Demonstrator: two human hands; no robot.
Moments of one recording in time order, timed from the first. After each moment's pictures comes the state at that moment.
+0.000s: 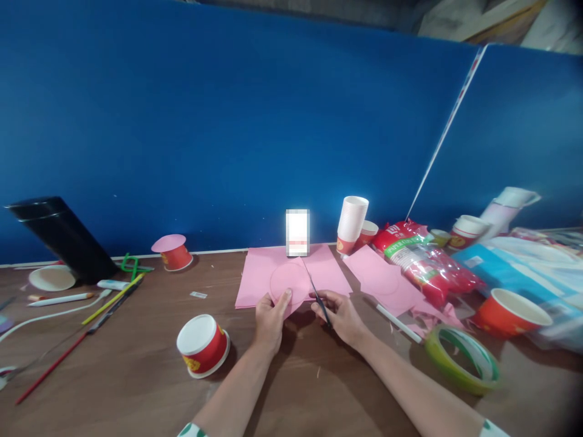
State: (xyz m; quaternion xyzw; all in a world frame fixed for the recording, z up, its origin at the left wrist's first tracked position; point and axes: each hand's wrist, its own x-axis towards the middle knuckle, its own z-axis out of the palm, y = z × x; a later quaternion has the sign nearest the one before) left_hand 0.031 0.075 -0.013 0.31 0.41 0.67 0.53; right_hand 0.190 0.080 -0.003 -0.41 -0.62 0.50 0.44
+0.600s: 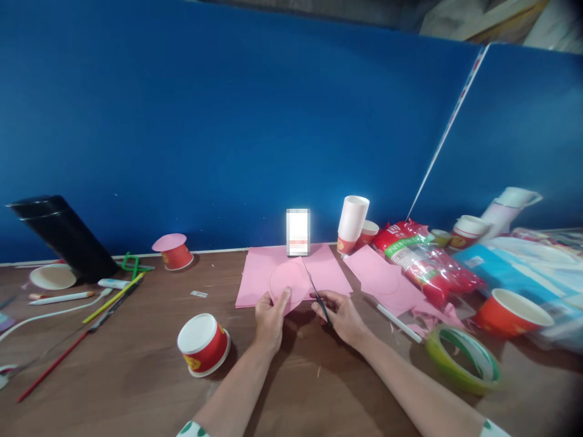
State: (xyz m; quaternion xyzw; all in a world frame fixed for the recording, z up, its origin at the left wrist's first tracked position) left_hand 0.033 0.076 -0.014 0.30 0.40 0.69 0.52; right_hand 0.189 0.079 0.000 -0.43 -0.62 0.49 0.43
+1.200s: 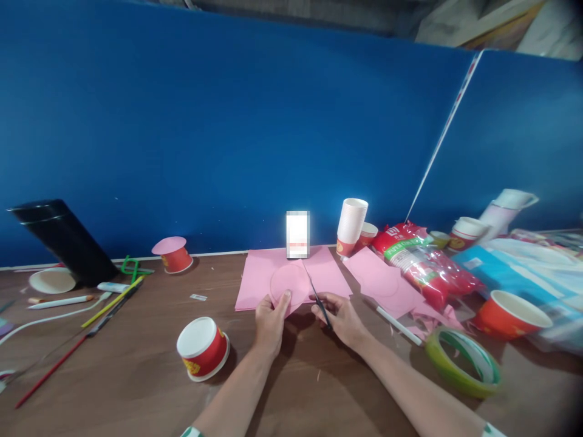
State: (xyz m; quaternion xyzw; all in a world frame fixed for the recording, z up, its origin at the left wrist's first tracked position) left_hand 0.032 0.074 -0.010 0.32 0.45 0.67 0.50; right_hand 0.190 0.079 -0.002 -0.42 -0.62 0.51 0.44
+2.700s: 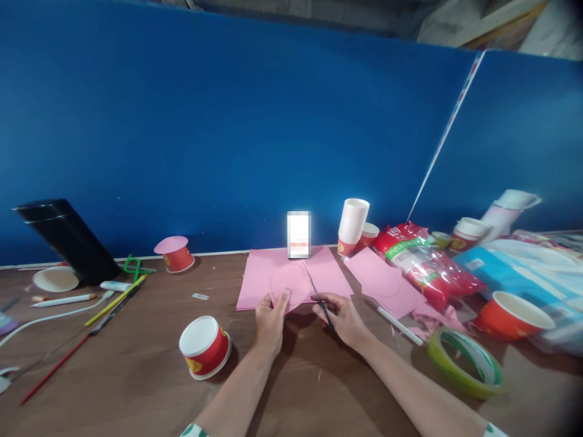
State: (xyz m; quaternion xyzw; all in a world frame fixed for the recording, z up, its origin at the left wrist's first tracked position) left_hand 0.031 0.076 -0.015 0.30 0.42 0.69 0.50; right_hand 0.191 0.079 -0.001 -0.43 -0.62 0.50 0.43
